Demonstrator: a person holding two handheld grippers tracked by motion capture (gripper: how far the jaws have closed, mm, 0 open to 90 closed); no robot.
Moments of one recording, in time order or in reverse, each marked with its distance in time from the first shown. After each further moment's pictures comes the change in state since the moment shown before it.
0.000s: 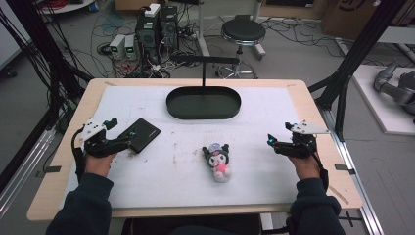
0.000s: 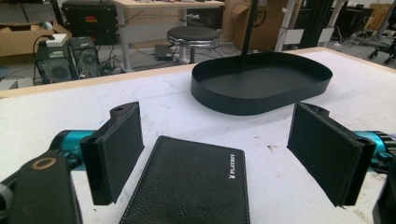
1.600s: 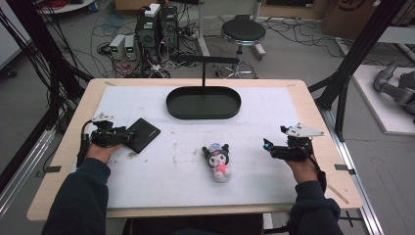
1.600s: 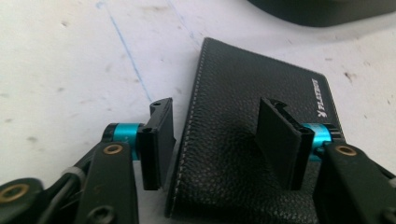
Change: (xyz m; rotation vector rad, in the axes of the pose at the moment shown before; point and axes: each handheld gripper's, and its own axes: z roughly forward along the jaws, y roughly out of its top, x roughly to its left) left arm 0.056 -0.028 0.055 0.399 -0.046 -0.135; right arm 0.015 0.001 -0.001 0.031 0.033 -0.032
